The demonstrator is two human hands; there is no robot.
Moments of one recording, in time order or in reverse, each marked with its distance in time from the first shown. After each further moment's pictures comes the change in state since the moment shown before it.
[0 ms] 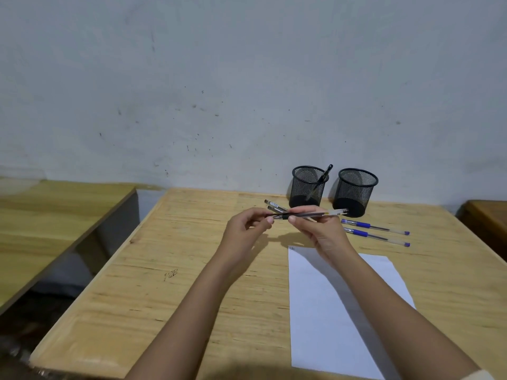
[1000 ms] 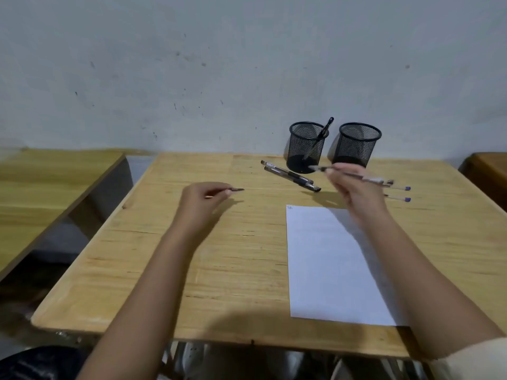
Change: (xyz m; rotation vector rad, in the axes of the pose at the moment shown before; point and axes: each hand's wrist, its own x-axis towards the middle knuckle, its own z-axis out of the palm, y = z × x) left_hand -0.013 -0.015 -0.058 0.351 0.143 -0.037; right_hand -0.009 -0.003 -0.050 0.011 0.293 -0.022
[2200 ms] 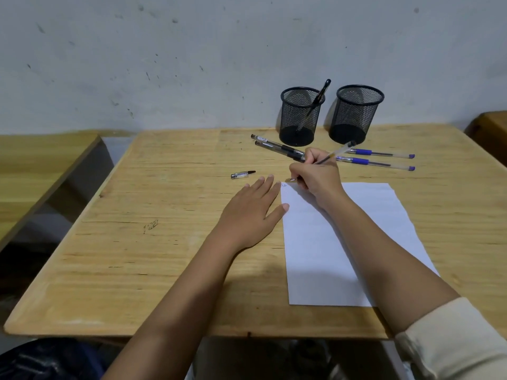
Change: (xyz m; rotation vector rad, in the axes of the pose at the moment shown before) left_hand -0.024 -0.006 0.084 0.814 -0.516 0.302; right_hand 0.002 0.042 0.045 -0.343 0.035 0.067
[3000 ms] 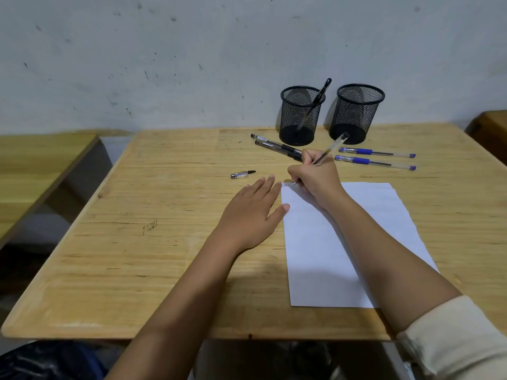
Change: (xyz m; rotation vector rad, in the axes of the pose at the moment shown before) left_hand -0.001 0.002 0.000 0.011 -0.018 -0.016; right_hand 0.004 0.004 0.002 -0.113 -0.040 -0.062
